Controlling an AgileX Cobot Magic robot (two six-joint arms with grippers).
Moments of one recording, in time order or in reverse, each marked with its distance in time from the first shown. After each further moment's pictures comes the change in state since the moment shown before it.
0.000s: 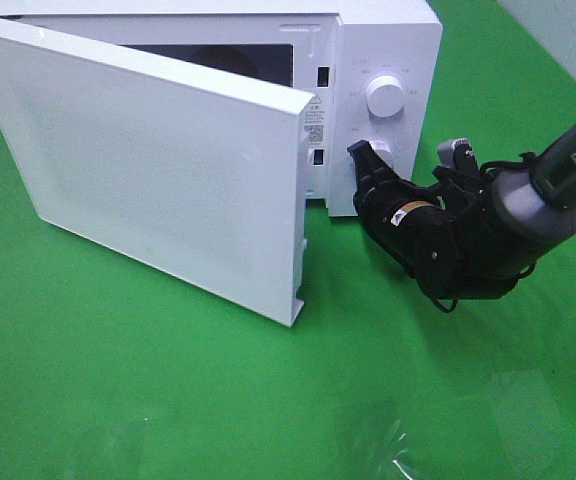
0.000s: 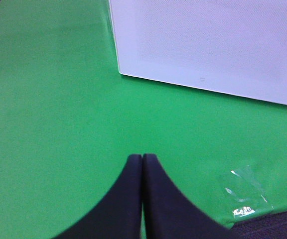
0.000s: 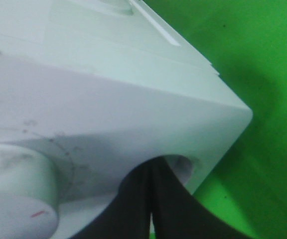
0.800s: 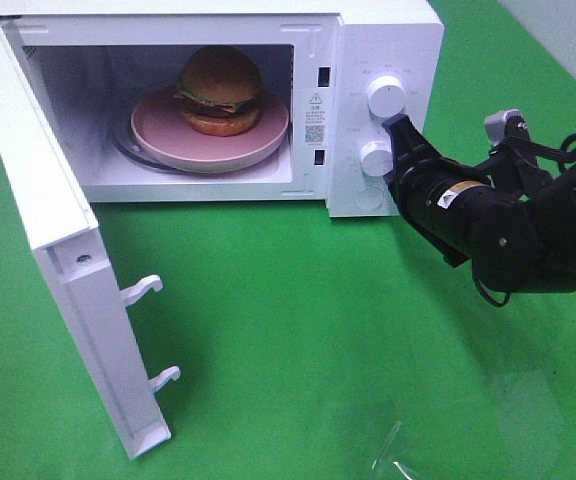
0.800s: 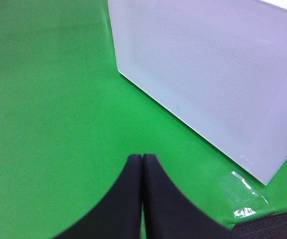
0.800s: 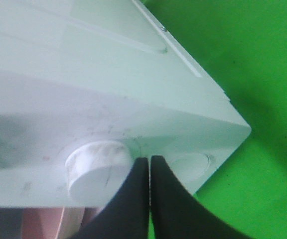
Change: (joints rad) left arm 0.000 0.000 0.000 0.000 0.000 0.000; right arm -0.021 -0.234 0.194 -0.035 0.044 -0.051
